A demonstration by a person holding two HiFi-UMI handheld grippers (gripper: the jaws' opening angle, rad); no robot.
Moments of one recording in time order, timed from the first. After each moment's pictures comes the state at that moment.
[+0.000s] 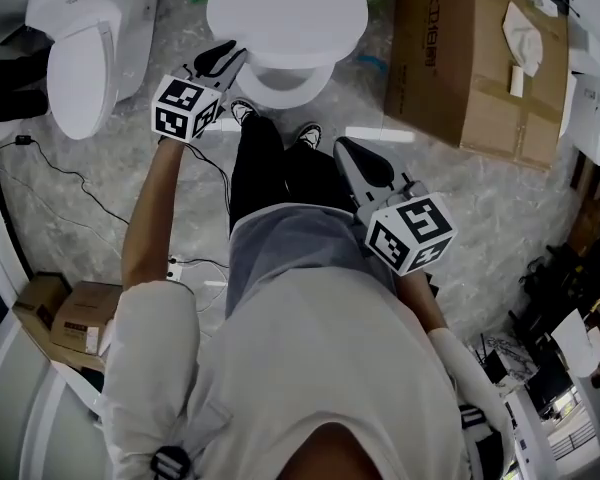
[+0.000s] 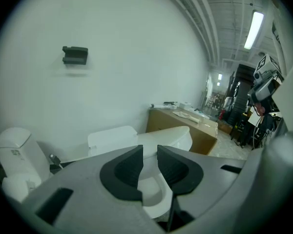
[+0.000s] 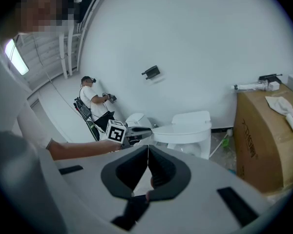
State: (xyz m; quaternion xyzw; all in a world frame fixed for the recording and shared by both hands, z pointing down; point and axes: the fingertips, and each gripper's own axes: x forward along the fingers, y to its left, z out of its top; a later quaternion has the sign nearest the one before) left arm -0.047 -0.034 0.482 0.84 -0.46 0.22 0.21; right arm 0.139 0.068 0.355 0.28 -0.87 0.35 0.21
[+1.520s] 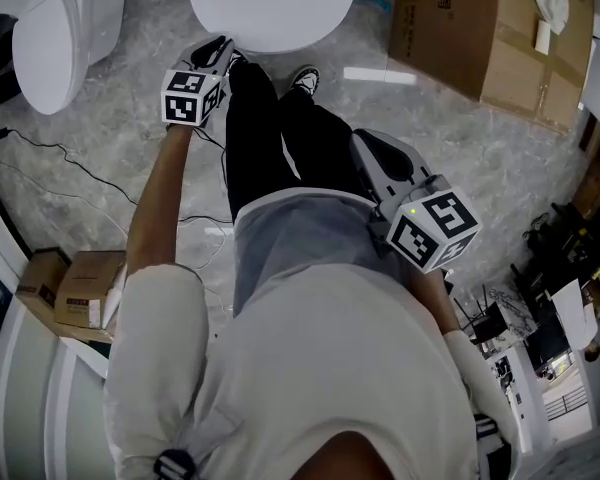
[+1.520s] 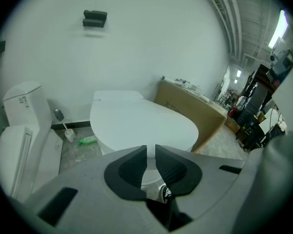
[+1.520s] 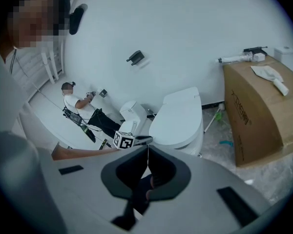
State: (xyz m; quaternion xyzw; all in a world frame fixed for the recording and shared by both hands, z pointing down) left arm -0.031 0.060 0.653 0.77 -0.48 0.26 0.32; right arm 0.187 0.123 0.425 0.29 -0.81 0.44 0.25
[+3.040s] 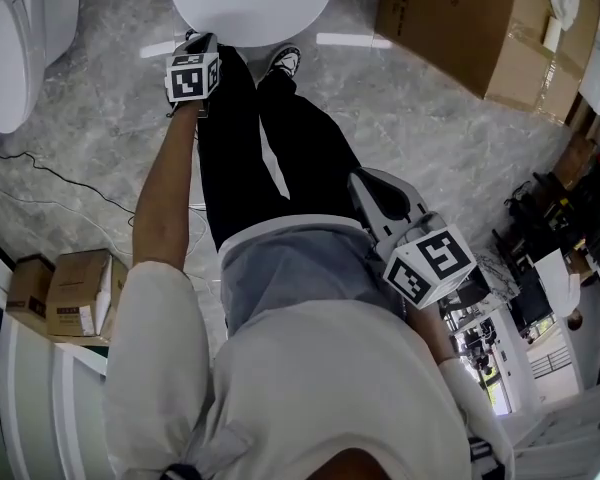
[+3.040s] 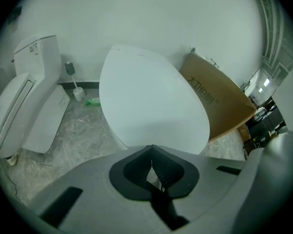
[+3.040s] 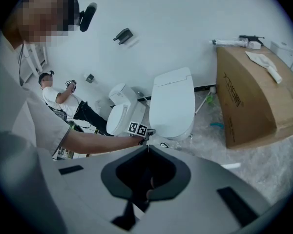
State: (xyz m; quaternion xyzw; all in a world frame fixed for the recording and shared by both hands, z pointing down) left arm -0.044 0.088 0.834 0.66 -0.51 0.31 0.46; right arm 0.185 0.163 0.482 0.29 -0.76 0.48 0.34
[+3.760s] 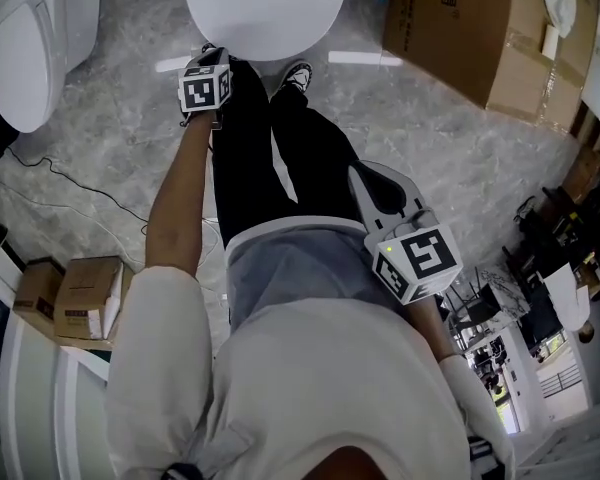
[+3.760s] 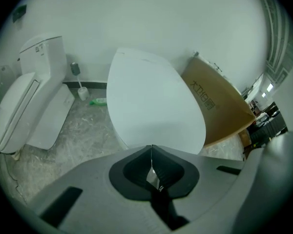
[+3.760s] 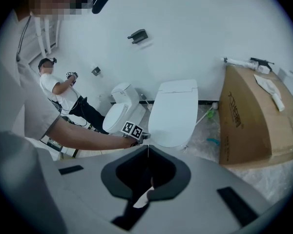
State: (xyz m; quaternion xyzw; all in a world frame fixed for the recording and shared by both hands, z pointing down) left arm -0.049 0.085 0.806 0.64 -0.52 0.30 0.47; right arm 0.172 0.146 0.474 0.29 -0.79 0.39 0.36
